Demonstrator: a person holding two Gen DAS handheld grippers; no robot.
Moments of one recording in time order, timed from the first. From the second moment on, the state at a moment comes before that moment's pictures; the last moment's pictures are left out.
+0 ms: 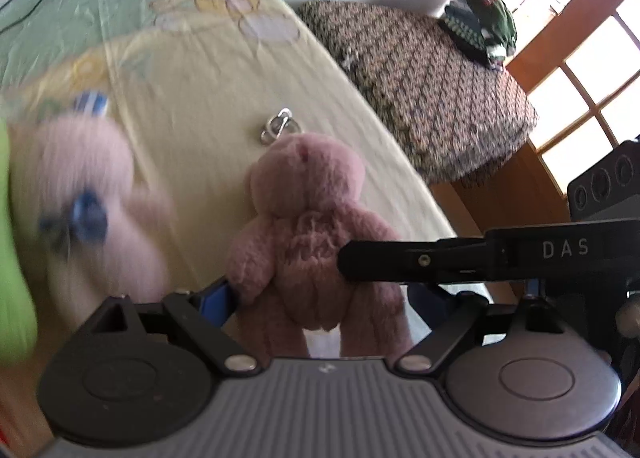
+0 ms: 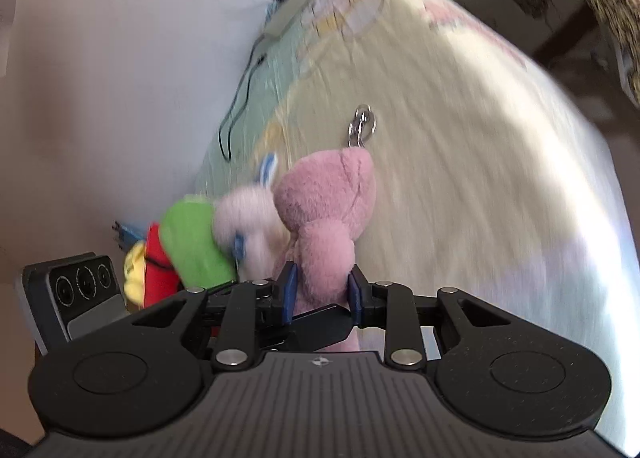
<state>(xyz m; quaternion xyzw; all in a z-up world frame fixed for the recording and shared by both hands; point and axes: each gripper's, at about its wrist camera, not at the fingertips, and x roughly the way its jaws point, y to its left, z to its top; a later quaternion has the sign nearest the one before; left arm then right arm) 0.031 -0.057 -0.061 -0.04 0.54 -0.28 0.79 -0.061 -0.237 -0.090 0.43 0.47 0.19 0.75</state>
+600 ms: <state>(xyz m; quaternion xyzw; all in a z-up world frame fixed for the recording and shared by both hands) -0.017 -0.059 -0.067 0.05 0.52 -0.26 0.81 -0.085 -0.202 -0.089 0.39 0.49 0.20 0.76</state>
